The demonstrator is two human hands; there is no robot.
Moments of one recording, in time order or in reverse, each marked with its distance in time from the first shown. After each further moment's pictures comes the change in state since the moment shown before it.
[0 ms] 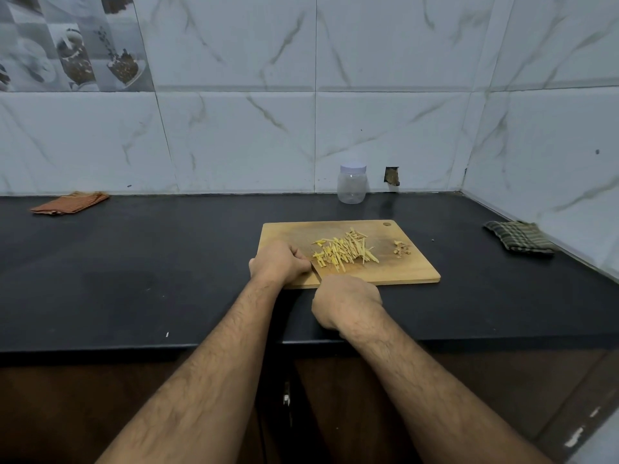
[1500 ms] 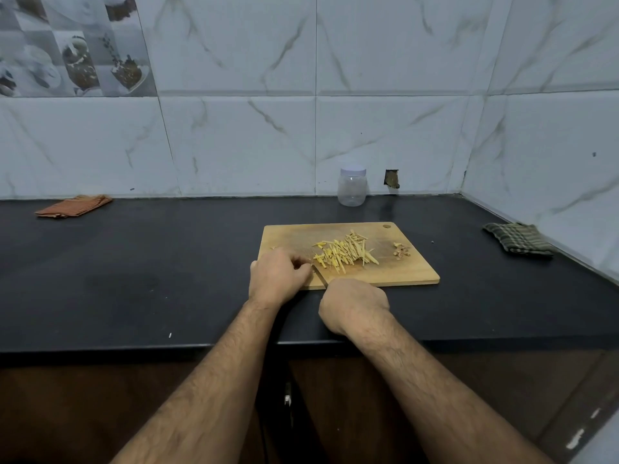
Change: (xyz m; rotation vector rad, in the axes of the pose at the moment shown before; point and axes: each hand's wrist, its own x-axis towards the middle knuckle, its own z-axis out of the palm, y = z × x) left_hand -0.017 -0.015 0.008 0.024 0.136 0.209; right_hand -0.004 0.008 0.002 -0.012 0.029 0.023
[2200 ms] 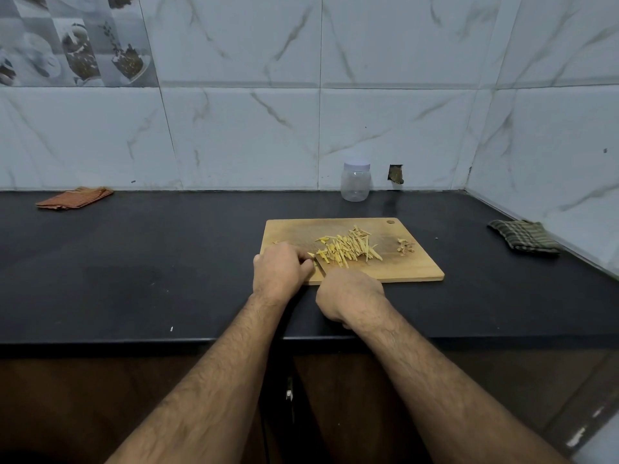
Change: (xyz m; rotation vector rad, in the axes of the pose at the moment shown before) left_hand 0.002 0.000 0.005 0.076 0.015 0.019; right_hand 0.011 -0.009 -0.003 0.026 -0.019 -0.021
